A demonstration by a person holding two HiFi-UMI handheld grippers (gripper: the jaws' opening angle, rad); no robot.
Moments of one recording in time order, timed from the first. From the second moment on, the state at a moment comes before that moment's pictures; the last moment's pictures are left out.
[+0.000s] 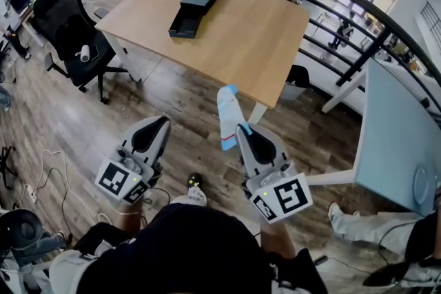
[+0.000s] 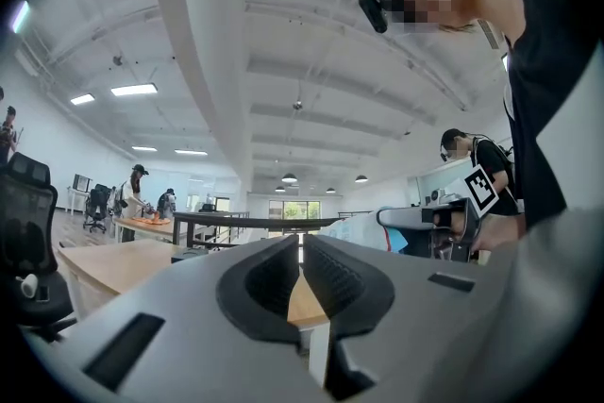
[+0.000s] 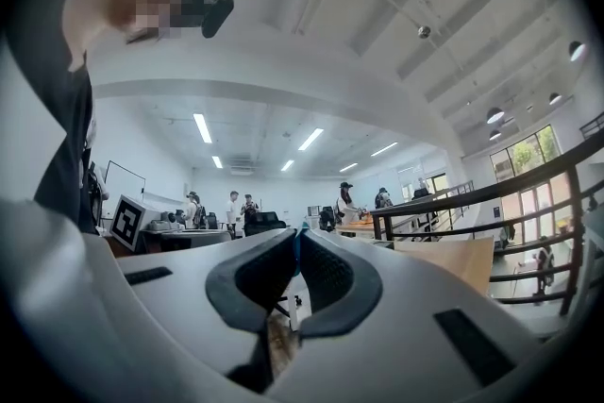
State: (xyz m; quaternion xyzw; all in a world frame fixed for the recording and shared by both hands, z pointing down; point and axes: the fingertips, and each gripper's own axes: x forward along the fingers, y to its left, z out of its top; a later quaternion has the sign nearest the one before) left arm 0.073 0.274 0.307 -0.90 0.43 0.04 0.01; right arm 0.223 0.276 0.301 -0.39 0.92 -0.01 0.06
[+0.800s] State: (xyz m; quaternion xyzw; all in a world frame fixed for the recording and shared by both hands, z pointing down) left arm -0.035 0.183 0.309 -0.90 0.44 0.04 0.00; right arm 0.119 0.179 0.290 -0.40 0.92 0.00 0.04
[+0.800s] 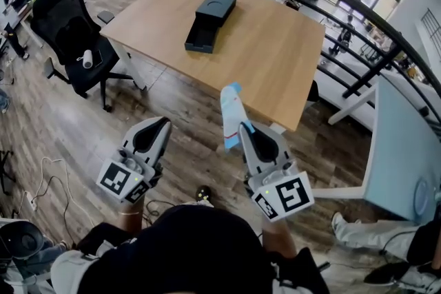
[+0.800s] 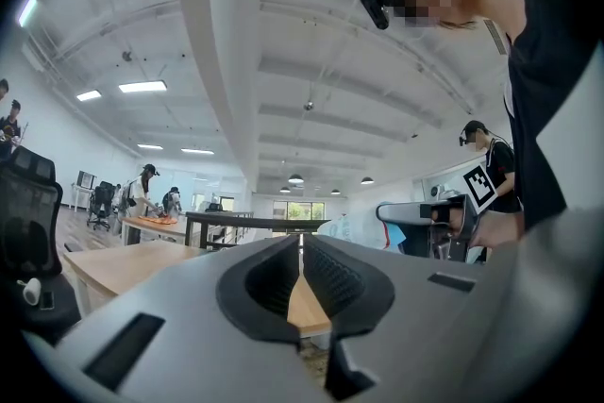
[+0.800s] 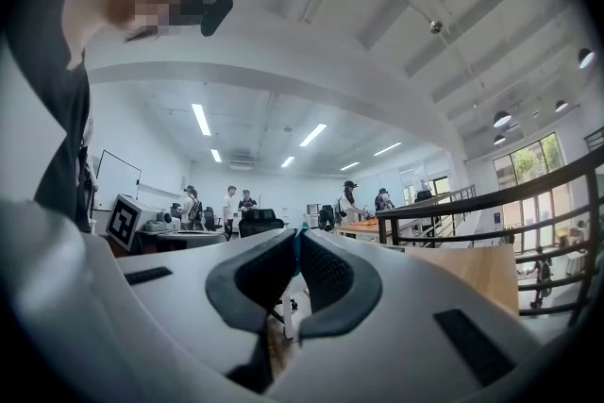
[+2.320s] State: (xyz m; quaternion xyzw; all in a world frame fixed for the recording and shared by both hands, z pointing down) left arm -0.093 0.042 0.324 -0.89 0.45 0.02 -0.02; right arm 0.068 0.032 0.307 -0.39 0.92 -0.02 0.05
